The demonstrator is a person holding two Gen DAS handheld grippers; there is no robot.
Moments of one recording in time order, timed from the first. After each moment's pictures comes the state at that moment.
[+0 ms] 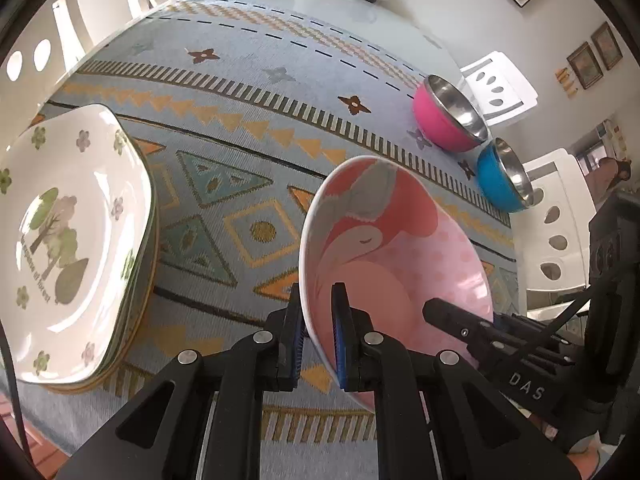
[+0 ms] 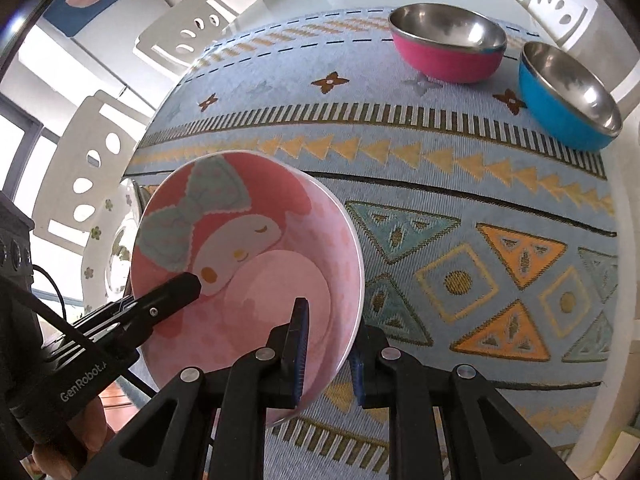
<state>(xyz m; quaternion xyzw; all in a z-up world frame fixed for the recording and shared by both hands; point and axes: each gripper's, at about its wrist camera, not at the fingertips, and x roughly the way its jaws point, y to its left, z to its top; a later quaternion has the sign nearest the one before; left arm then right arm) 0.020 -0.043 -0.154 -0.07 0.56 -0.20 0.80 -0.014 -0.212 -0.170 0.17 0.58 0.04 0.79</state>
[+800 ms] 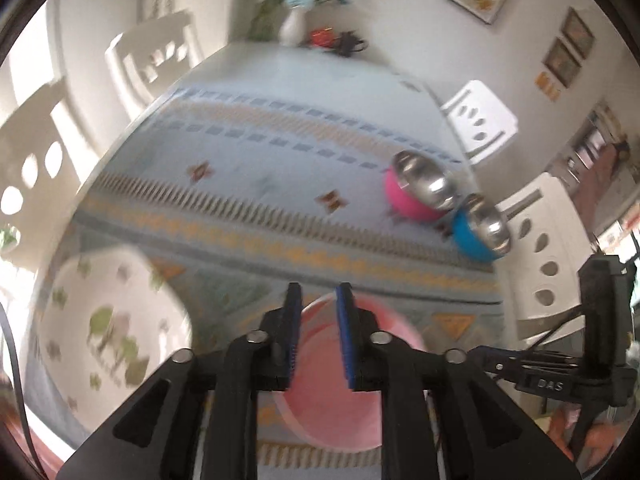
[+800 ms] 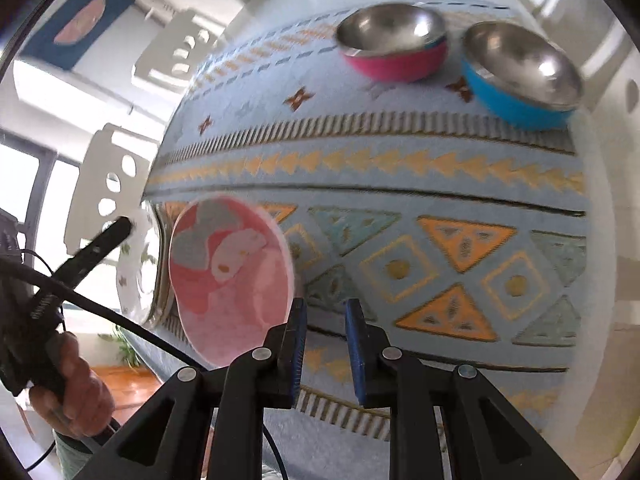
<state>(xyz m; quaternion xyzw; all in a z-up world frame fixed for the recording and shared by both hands) 0.040 -0.066 -0.052 -0.01 0.47 -0.21 0.86 -0.041 -0.299 -0.131 0.26 0.58 0.05 0.77</state>
